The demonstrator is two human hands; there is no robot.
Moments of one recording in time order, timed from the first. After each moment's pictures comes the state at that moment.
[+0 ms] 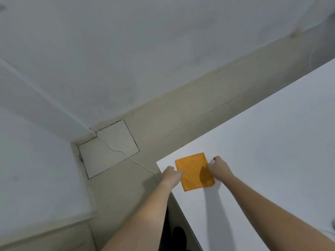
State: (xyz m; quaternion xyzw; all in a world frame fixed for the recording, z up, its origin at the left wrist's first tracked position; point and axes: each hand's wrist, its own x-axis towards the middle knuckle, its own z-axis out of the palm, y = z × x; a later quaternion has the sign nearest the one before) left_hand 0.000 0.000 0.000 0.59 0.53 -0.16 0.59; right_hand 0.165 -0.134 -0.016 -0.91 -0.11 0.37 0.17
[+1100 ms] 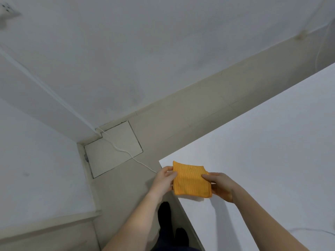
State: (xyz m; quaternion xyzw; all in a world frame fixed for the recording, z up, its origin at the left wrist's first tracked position) left_hand -0.056 -0.002 0.002 0.48 0.49 -0.02 0.73; right_hand 0.131 -0.178 0.008 -0.64 0.07 0.61 0.46
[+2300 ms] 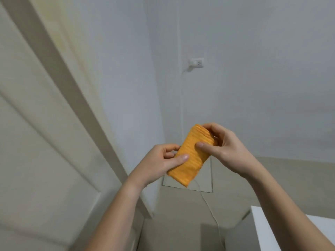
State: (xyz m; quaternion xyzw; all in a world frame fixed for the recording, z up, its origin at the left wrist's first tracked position) left_hand -0.392 0.060 0.318 0.65 0.46 0.29 0.53; right_hand -0.153 0.049 0.331 -0.47 -0.63 0.42 0.45
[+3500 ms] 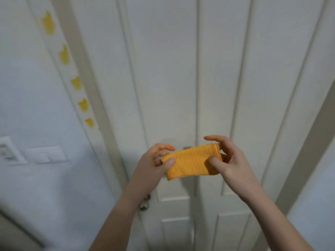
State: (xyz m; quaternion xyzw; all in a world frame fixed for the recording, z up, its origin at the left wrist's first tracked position) left_hand -0.587 -0.361 0.362 0.26 0.72 0.64 0.05; right_hand -0.480 -0.141 0.389 -0.02 -0.76 0.60 0.23
